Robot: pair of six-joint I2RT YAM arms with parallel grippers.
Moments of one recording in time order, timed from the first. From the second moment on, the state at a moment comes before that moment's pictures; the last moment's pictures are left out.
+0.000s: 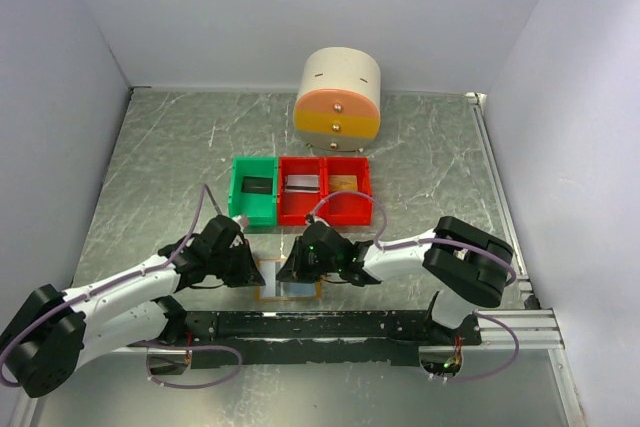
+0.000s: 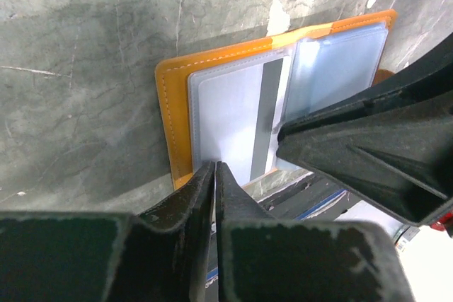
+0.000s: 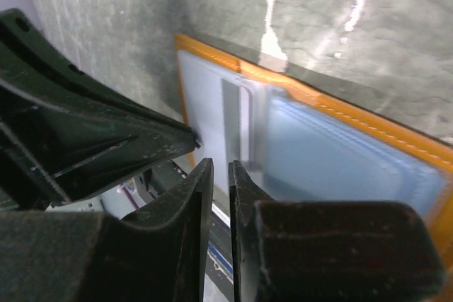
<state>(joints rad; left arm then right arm) -0.70 0.99 0.32 -0.29 0.25 -0.87 1.10 1.62 0.58 0.33 -0.12 1.21</state>
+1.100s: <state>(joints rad) -0.71 0.96 0.31 -0.31 0.23 -0.87 1.10 1.67 0.65 0.27 -0.11 1.17</state>
